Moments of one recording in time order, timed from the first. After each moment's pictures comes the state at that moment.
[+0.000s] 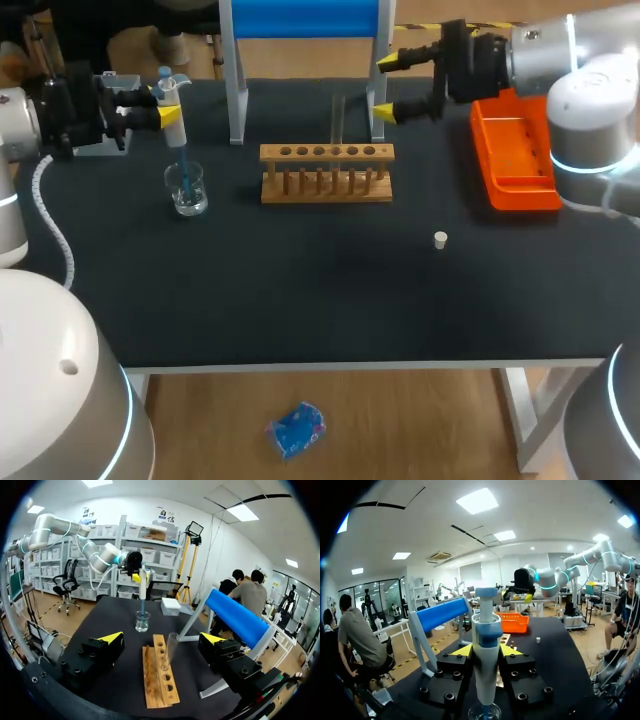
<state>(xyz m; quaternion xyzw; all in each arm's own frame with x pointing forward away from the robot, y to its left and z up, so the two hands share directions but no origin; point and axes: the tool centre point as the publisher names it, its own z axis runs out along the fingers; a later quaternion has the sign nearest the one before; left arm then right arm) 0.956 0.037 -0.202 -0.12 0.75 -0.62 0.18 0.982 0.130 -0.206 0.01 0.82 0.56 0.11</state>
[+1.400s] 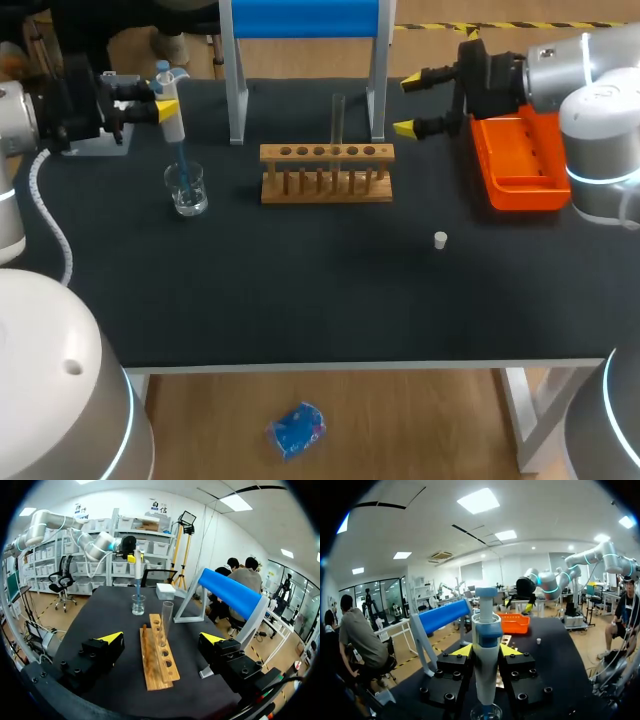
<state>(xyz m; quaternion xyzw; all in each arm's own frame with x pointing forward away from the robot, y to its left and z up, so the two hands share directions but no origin) 0.957 0.039 -0.189 -0.13 0.76 -0.62 0.18 0.984 0.094 -0.239 0.05 0.84 0.53 0.11</state>
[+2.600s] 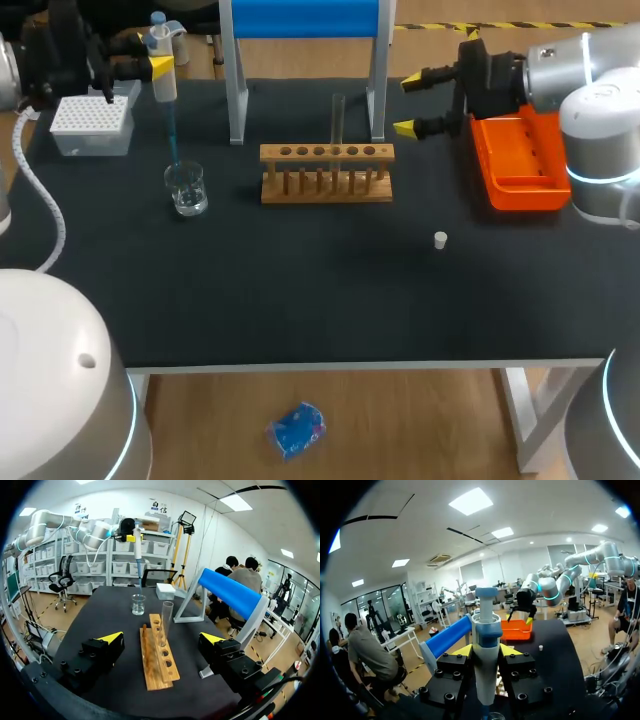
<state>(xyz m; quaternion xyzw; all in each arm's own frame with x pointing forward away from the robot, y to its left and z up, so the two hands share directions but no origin) 0.946 0.030 -0.110 -0.11 0.76 -0.60 0.22 0.984 0.094 -0.239 0.05 0.84 0.53 0.11</state>
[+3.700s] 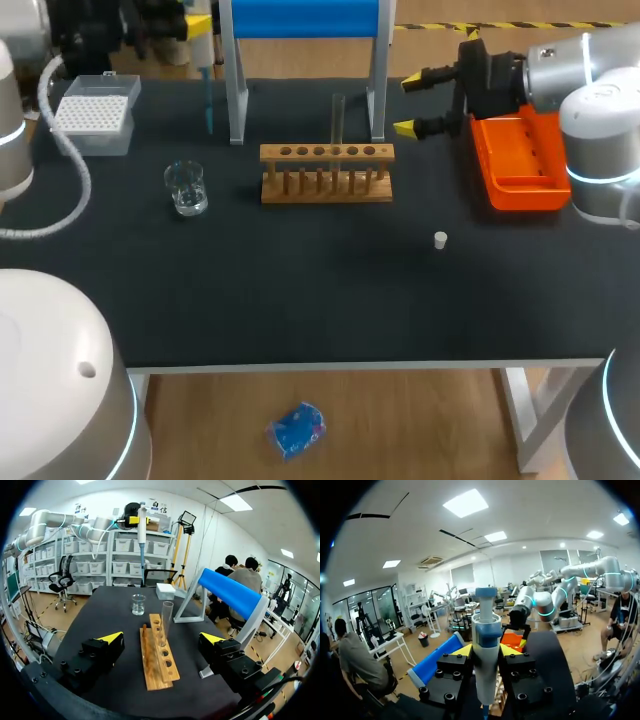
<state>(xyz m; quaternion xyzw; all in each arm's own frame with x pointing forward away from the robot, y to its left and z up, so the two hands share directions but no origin) 0.955 -0.040 -0.047 -0.08 0.77 -0.62 0.17 0.984 0.094 -0.239 0.05 0.84 0.53 0.11</state>
